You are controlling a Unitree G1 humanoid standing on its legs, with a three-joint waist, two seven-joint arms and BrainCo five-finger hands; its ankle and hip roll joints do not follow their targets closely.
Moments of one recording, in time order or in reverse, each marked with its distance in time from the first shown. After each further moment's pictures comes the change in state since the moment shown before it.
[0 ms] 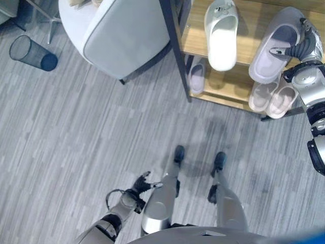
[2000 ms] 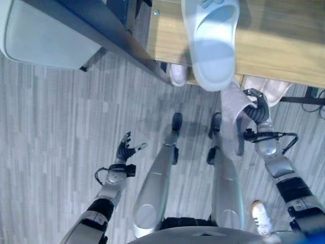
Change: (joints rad) left arm -0.007 0.085 0.242 -0.351 -0.234 -0.135 0.186; right arm 0.902 0.286 -0.222 -0.818 -0.109 -0.122 -0.068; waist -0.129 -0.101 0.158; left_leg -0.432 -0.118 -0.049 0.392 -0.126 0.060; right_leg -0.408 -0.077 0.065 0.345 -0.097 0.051
